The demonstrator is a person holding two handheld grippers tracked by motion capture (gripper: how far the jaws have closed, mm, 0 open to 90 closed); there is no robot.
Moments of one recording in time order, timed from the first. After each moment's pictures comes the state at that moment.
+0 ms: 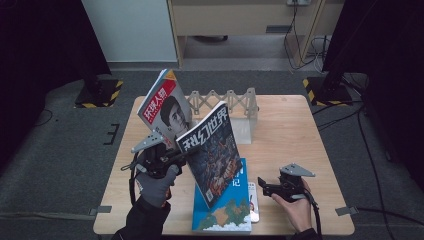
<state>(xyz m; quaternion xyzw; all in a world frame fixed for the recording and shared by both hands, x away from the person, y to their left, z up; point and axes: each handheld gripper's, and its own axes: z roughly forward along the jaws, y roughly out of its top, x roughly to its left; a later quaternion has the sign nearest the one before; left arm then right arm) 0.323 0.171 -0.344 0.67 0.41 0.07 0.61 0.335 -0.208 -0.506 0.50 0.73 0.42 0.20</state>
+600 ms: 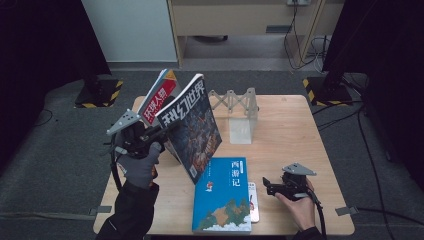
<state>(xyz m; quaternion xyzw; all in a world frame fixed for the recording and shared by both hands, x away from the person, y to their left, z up) 0.344 0.207 -0.297 0.63 0.43 0.17 0.62 0.341 -0.220 -0.515 0.50 0.75 0.38 0.21</state>
